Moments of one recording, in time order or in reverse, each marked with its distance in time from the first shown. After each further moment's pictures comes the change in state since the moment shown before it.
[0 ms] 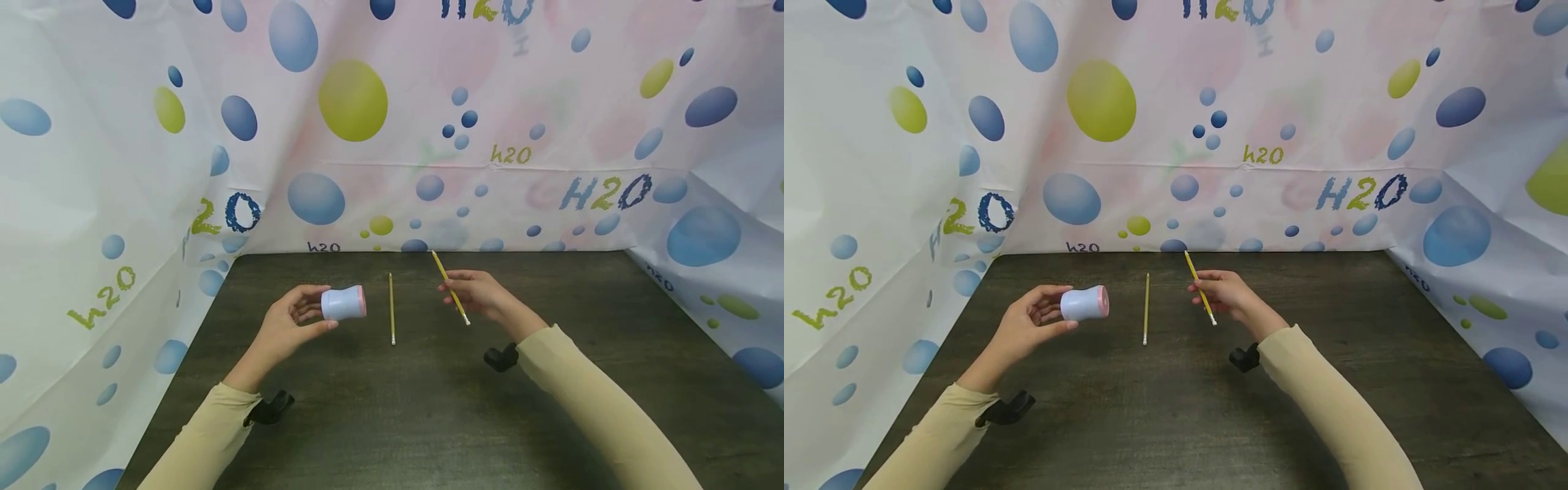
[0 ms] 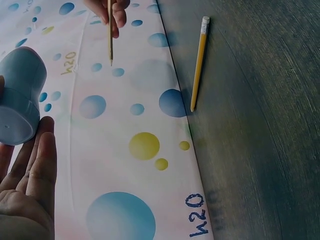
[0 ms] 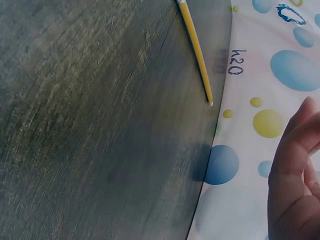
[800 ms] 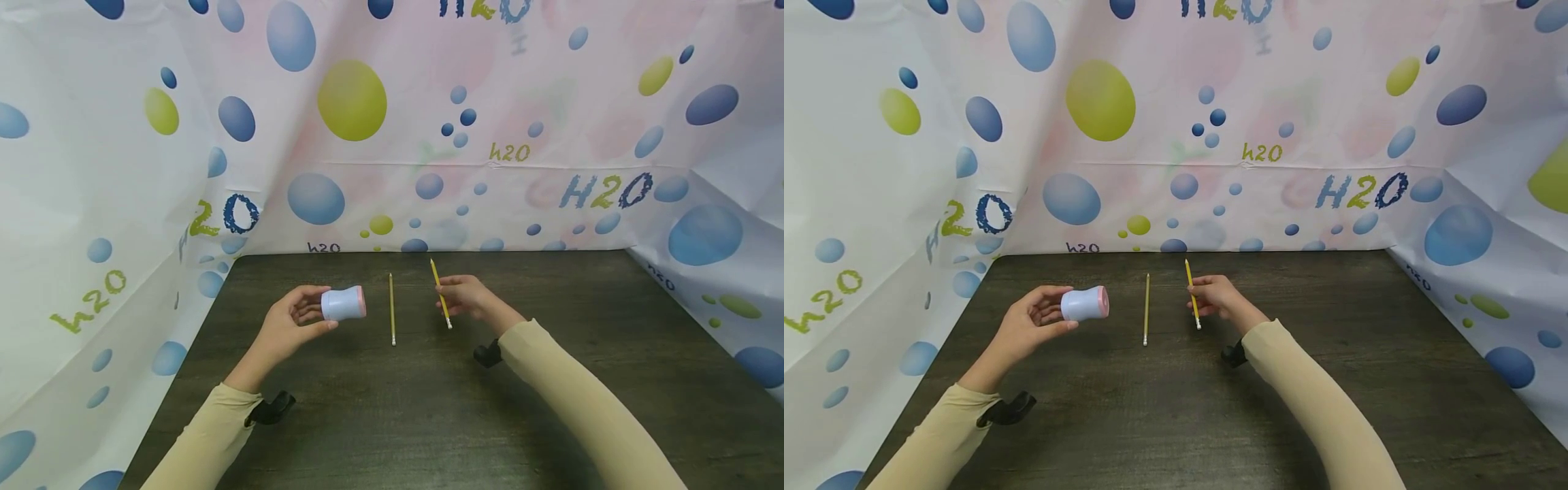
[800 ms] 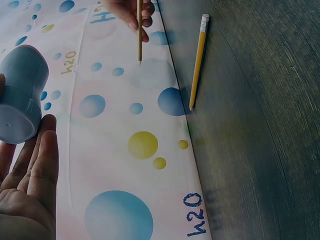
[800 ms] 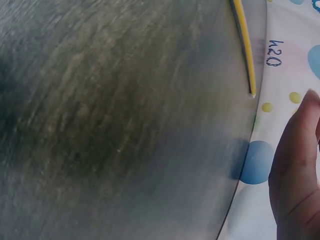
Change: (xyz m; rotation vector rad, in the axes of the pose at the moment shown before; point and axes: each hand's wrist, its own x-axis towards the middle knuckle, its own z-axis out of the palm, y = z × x) left_hand -0.008 0.002 0.006 -0.007 0.006 -0.036; right_hand 0.022 0.017 0.011 -0.048 0.029 0.061
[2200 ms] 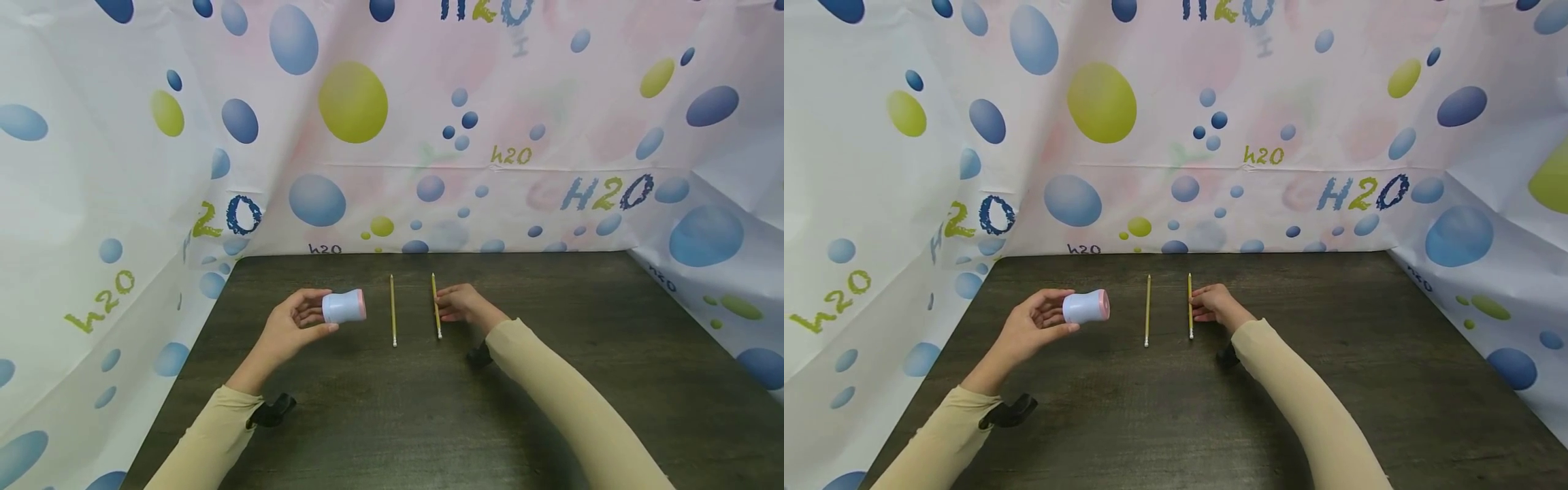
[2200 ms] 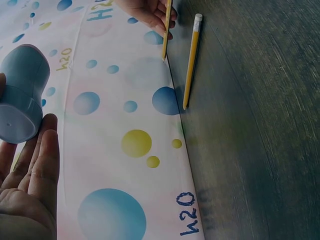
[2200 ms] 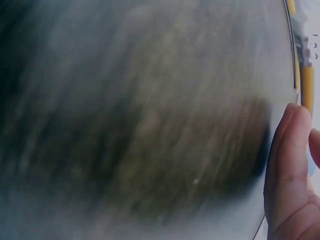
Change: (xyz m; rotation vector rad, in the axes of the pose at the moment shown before) left_hand -0.001 -0.004 -0.001 -0.023 -0.012 -0.025; right_hand 0.027 0.017 0.010 0.011 0.082 0.149
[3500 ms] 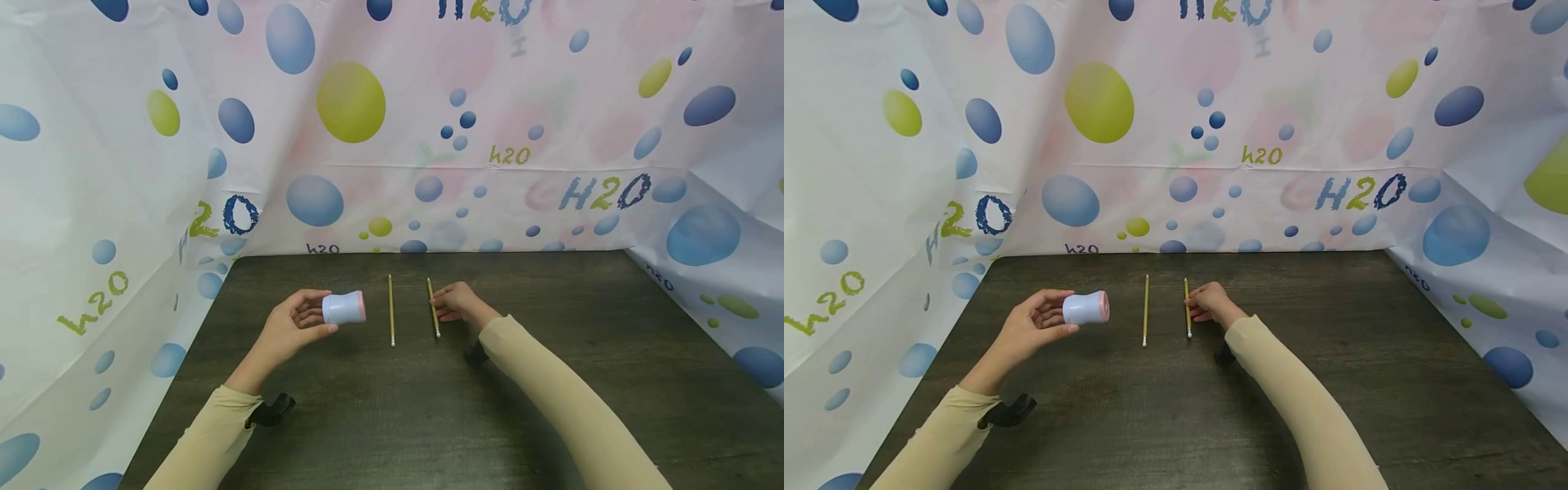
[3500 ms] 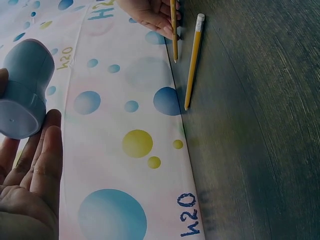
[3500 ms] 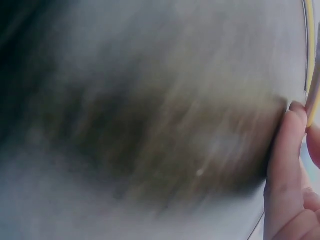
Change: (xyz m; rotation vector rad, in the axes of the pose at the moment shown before) left_hand 0.003 -0.002 0.001 -0.005 -0.020 0.004; right_hand 0.001 -0.002 0.004 -0.108 0.045 -0.025
